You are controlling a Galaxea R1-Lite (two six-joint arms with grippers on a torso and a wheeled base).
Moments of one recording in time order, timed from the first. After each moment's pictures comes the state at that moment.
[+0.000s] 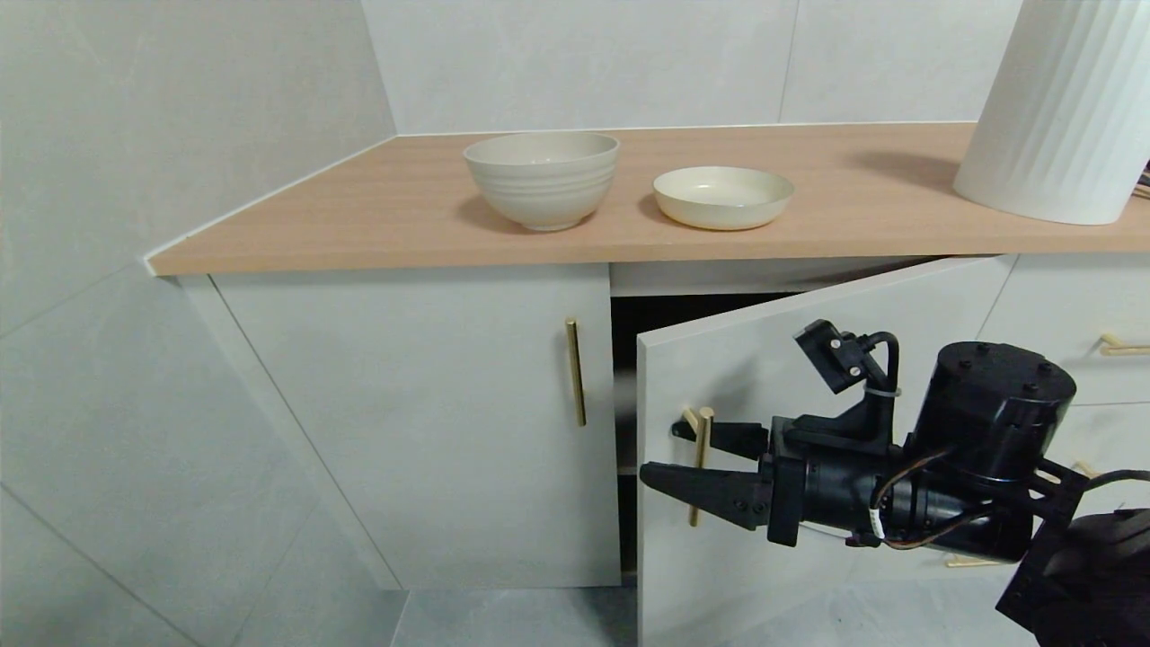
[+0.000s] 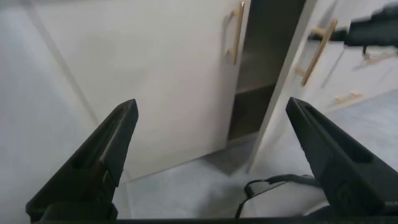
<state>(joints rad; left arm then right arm) -0.01 0.49 -0.54 0.14 -0.35 0.03 0.69 1.79 -0.57 -1.23 0.59 0.42</state>
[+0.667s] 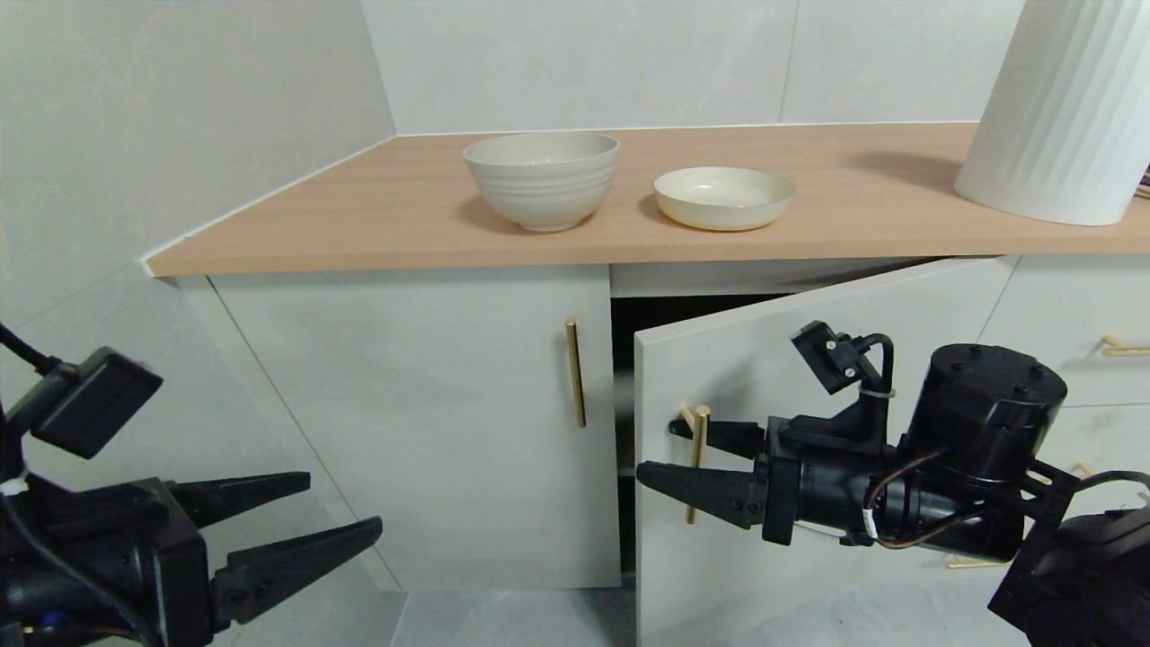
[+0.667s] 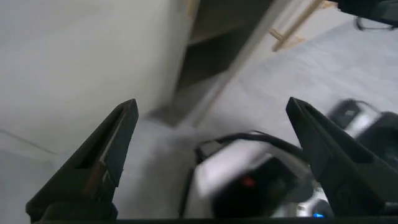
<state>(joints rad) -0.23 1.09 -0.55 -0.08 -0.41 -0.07 0.68 1.82 -0.57 -1.24 0.60 0.42</state>
